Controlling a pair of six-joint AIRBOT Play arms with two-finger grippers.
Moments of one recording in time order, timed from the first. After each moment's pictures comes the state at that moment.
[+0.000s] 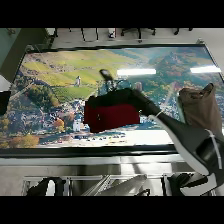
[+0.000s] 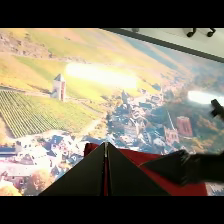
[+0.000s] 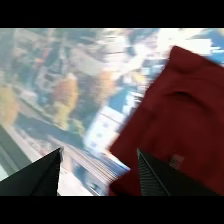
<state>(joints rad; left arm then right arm) 0.37 -0.53 1.15 -2.20 1.15 1.74 0.59 -1.65 1.51 2.28 -0.77 -1.67</state>
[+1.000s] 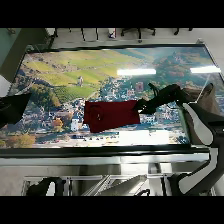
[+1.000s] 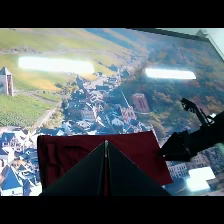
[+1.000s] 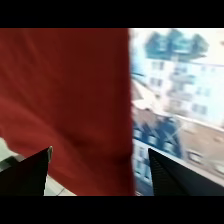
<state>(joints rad) 0.16 -0.52 1.12 -2.22 1.13 1.74 0.02 -1.82 1.30 2.41 -1.21 -1.93</state>
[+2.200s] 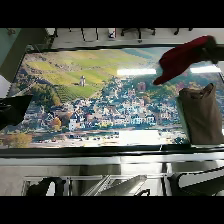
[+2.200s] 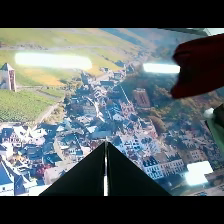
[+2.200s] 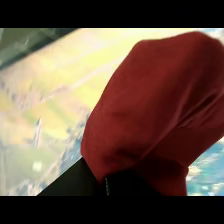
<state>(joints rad) 0.15 -0.52 1.12 -2.22 1.14 1.75 -0.47 -1.67 1.95 2.50 -1.21 -1.80</state>
